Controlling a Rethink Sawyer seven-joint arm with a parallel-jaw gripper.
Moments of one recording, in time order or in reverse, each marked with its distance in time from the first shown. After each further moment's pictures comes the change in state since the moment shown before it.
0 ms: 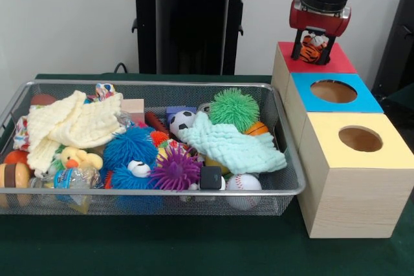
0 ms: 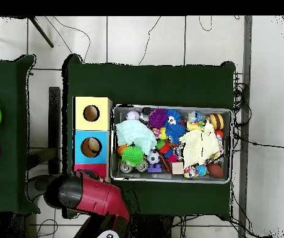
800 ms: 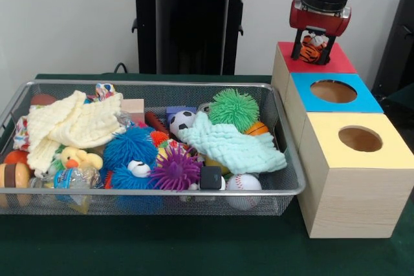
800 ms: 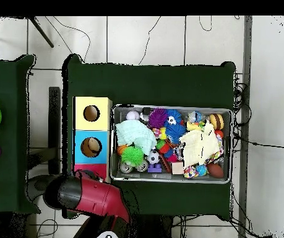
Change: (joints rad) arm 0.006 0.001 -0.005 0.001 0.000 -0.005 0.000
